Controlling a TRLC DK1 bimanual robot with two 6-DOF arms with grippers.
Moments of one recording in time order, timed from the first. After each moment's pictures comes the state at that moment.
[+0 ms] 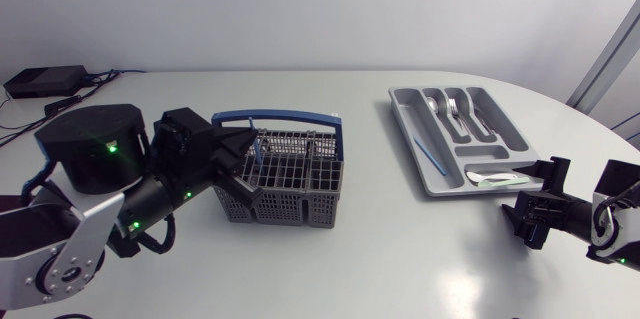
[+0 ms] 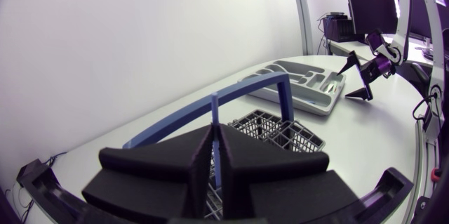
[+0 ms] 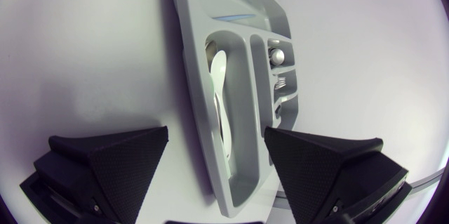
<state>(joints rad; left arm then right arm) -0.57 1.21 0.47 0.52 -0.02 0.24 -0.52 1.77 0.44 0.64 -0.47 -1.73</state>
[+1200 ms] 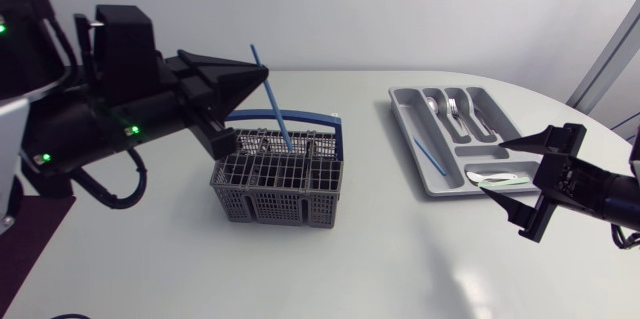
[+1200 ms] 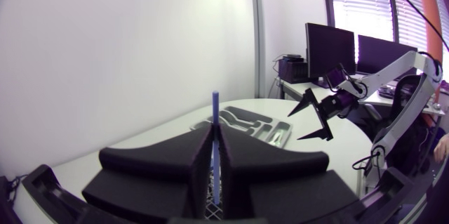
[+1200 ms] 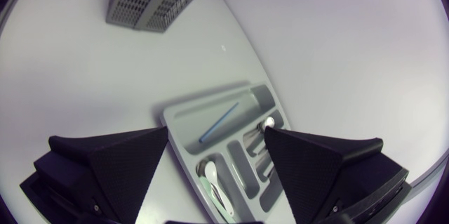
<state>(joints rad) -0.51 1.08 0.76 0.20 0.35 0.09 -0.34 1.12 0.50 -0.09 -0.68 -1.35</state>
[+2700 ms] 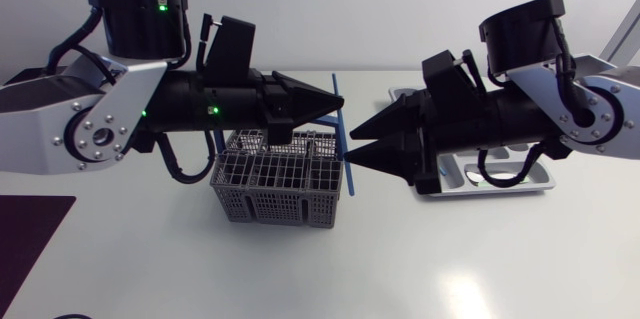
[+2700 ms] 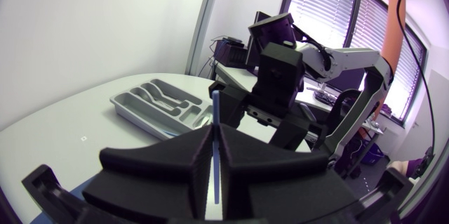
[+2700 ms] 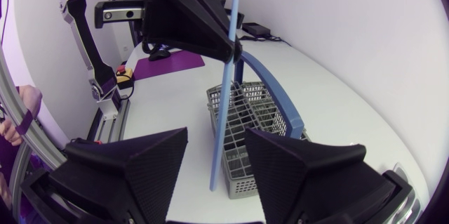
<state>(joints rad) -0.55 1.42 0.96 0.17 0.71 -0.06 0.37 1.33 0.92 -0.29 -0.84 -0.47</state>
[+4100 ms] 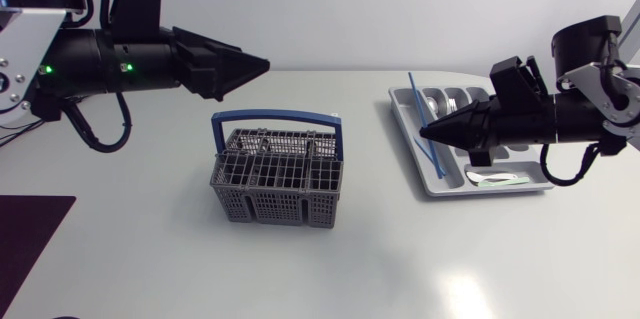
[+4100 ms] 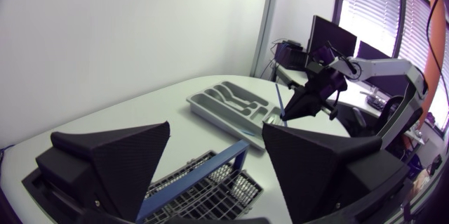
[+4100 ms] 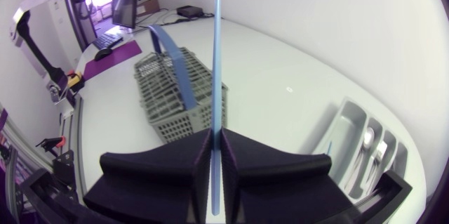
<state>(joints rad) -0.28 1.28 1.03 -0.11 0.60 0.09 -0.01 1.39 0.93 -0.40 -0.81 -0.58</state>
